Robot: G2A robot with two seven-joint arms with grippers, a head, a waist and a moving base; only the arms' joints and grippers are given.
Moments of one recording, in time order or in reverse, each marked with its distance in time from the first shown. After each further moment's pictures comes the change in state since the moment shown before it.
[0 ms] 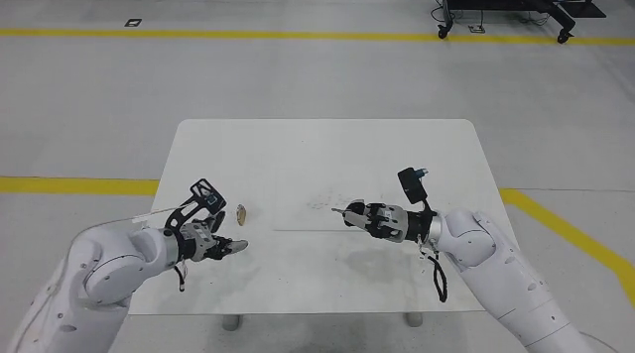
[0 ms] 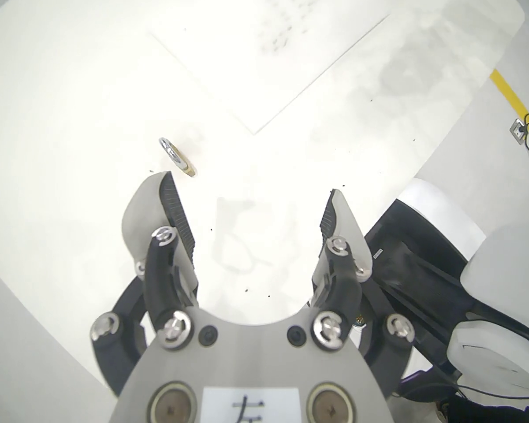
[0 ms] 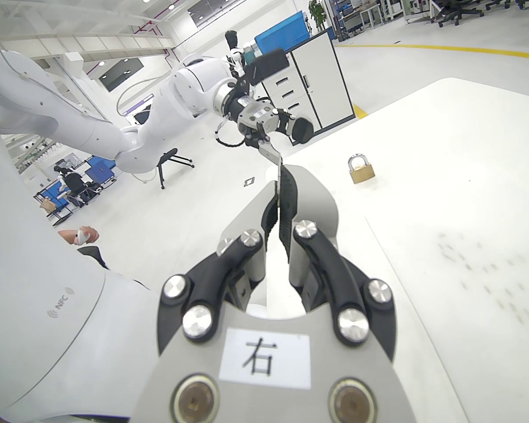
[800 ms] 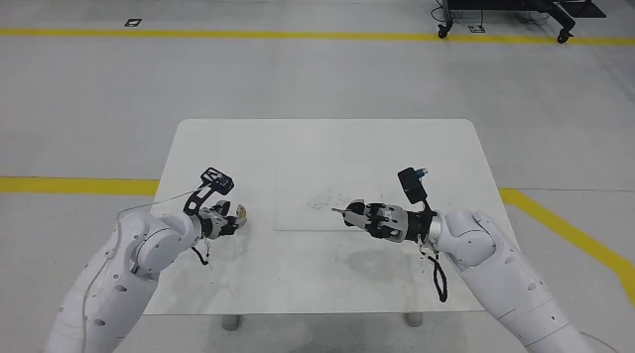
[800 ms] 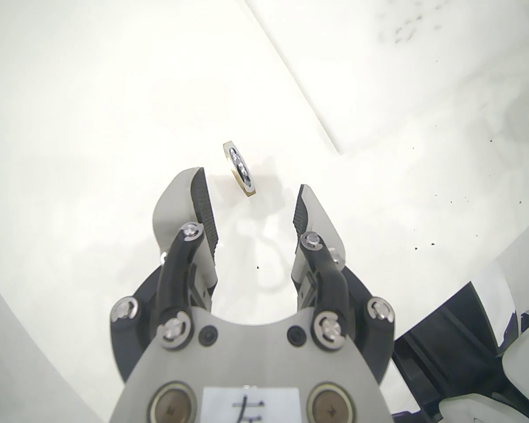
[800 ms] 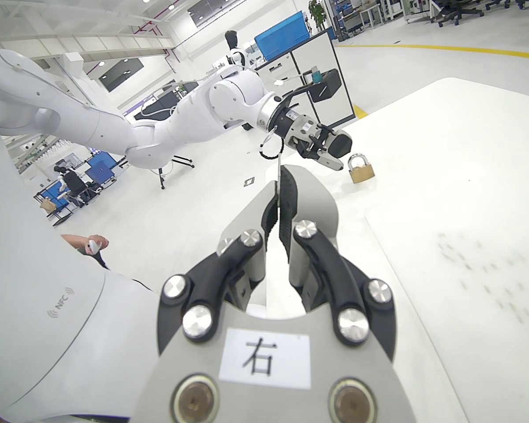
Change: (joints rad) left arm -0.236 -0.046 0.238 0.270 0.131 0.205 0.089; right arm 0.000 0.000 0.000 0.000 0.000 0.000 0.000
